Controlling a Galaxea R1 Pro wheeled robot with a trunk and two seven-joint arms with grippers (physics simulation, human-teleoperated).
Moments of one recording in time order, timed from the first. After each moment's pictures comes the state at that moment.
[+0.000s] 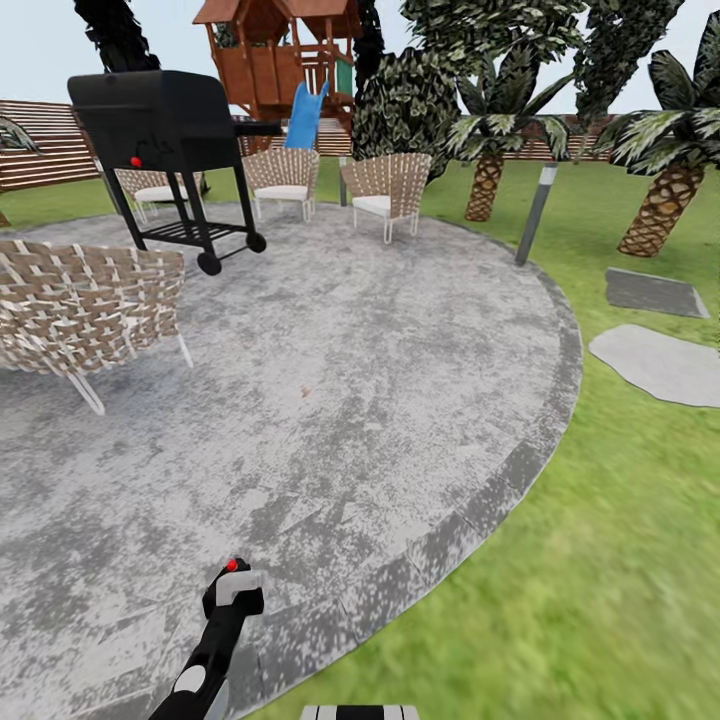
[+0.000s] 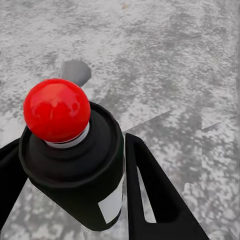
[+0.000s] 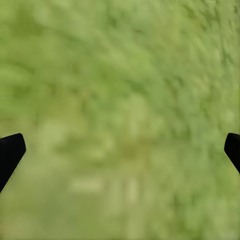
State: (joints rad) left arm -0.38 -0.06 0.14 -0.54 -0.06 -0.48 -0.02; right arm -0.03 -0.28 -0.31 -0.19 -0.19 -0.56 -0.24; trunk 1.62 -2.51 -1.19
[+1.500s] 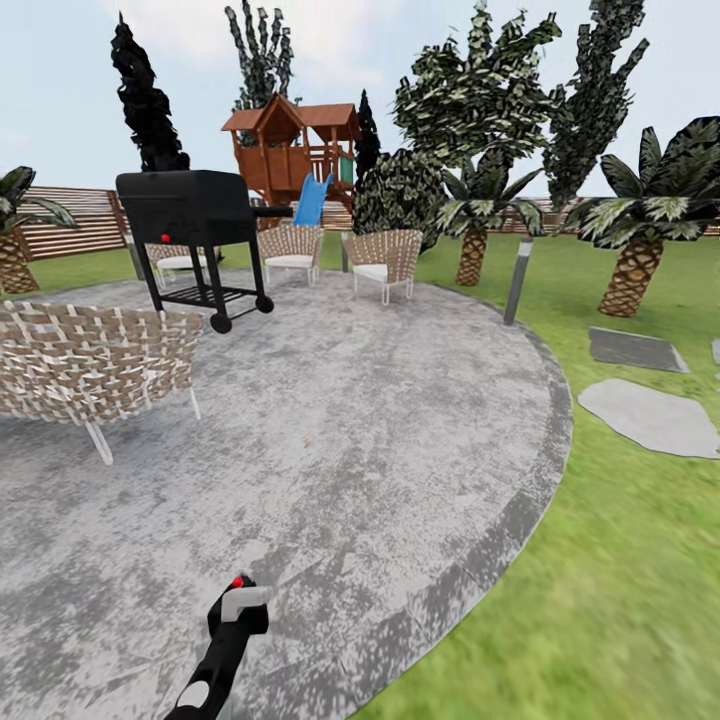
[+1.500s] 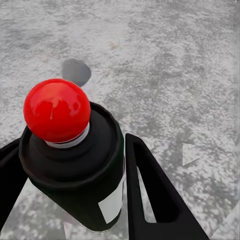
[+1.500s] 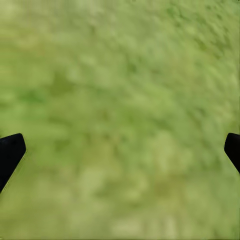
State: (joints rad) left arm -0.38 -0.07 0.12 -0.47 -0.07 -0.48 -0.02; right arm -0.03 -0.26 -0.31 -0.19 -0.19 -0.56 -0.24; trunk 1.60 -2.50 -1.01
